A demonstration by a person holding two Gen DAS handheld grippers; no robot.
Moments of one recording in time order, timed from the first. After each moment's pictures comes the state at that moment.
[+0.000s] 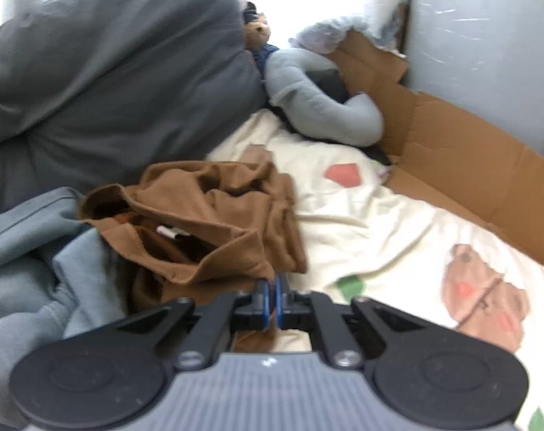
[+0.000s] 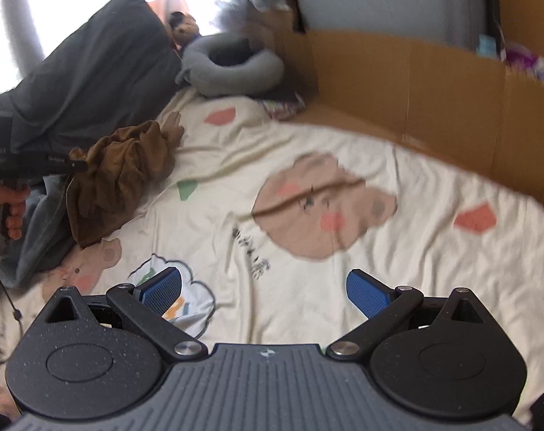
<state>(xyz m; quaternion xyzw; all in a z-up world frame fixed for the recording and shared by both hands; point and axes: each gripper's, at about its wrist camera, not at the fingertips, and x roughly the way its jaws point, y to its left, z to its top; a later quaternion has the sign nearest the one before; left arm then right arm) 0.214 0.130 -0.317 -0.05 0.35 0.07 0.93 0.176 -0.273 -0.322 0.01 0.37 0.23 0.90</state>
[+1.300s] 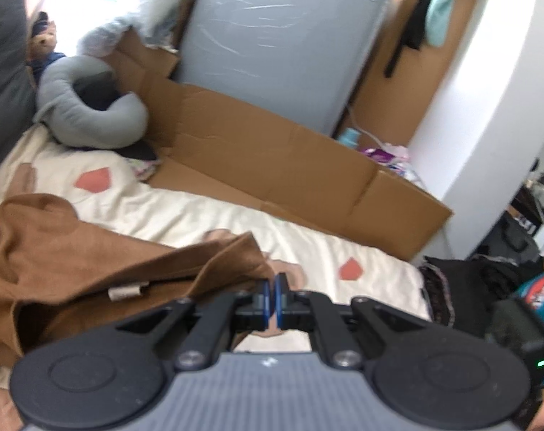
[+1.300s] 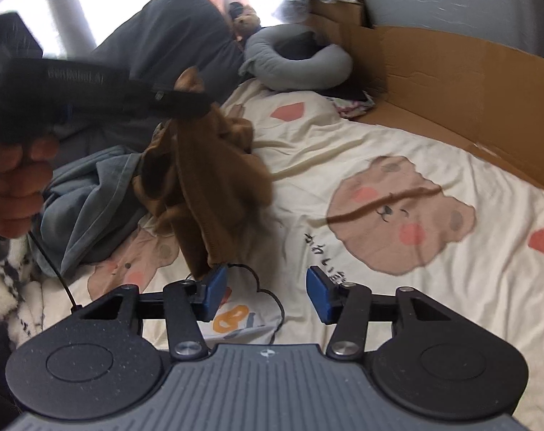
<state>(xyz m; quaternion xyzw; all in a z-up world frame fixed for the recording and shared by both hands) 0.184 -0.009 -0.261 -0.09 0.35 -0.26 0.90 0.186 -0.222 -0.330 0.02 0.37 0.33 0.87</state>
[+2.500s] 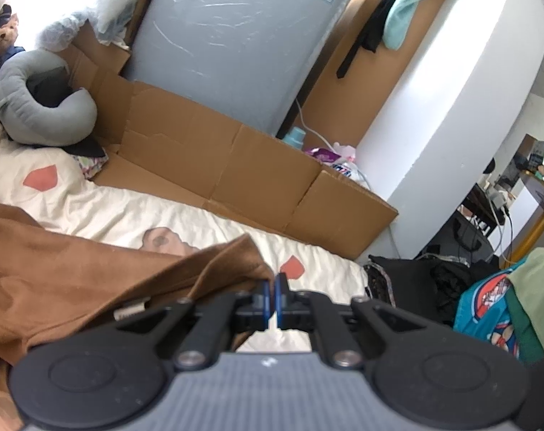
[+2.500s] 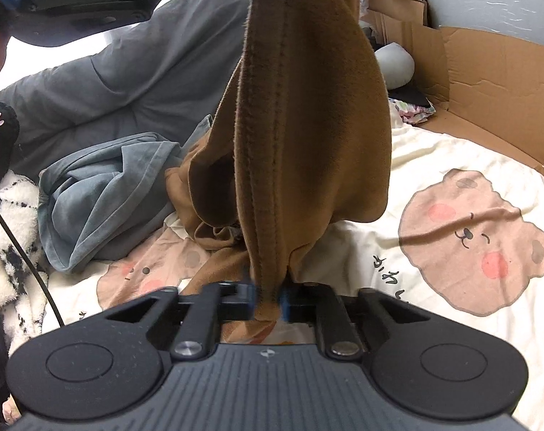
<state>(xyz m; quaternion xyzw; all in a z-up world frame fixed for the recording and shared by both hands) 0.171 -0.029 -0.246 -0.12 0.35 -0.33 0.87 0.205 -0.148 -0.364 0.01 0.35 0.39 0.85</state>
